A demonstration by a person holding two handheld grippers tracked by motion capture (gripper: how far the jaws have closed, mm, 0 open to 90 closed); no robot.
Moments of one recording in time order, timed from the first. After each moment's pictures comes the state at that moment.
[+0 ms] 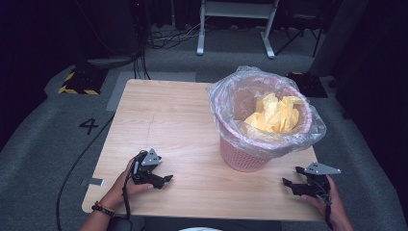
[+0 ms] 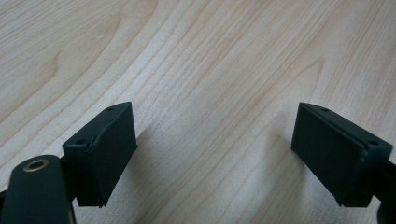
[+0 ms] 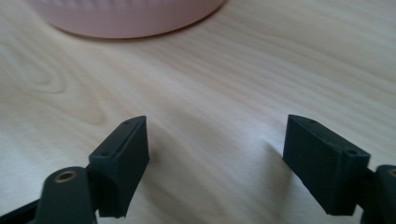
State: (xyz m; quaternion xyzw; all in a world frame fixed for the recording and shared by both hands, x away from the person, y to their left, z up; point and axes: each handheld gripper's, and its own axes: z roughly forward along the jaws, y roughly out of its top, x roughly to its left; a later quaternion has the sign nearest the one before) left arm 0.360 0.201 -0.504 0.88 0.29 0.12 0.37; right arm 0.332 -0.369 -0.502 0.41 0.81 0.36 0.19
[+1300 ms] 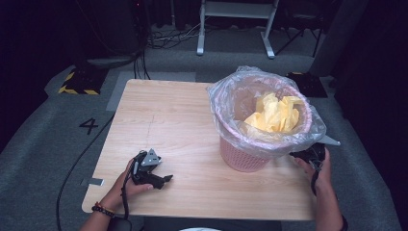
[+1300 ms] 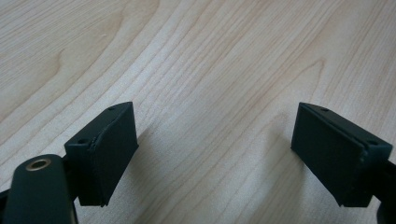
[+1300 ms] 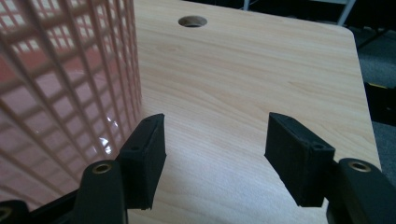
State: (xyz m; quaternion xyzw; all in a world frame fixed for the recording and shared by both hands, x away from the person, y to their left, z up) left arm 0.358 0.201 -0.504 0.87 0.30 0.12 0.37; right arm 0.417 -0.362 -0.470 0.47 0.72 0.42 0.29
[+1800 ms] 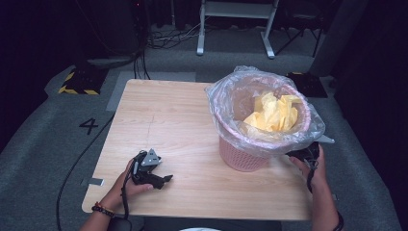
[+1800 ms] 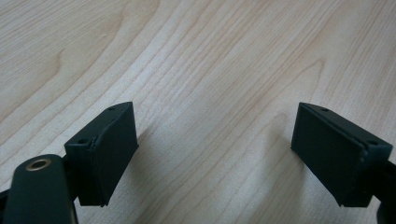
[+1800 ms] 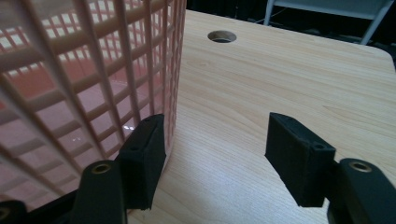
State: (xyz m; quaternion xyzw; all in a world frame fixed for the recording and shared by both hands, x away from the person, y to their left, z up) left arm 0.358 0.201 -0.504 0.87 0.30 0.12 0.37; right arm 0.421 -0.344 -0.465 0.43 0.74 0.45 0.27
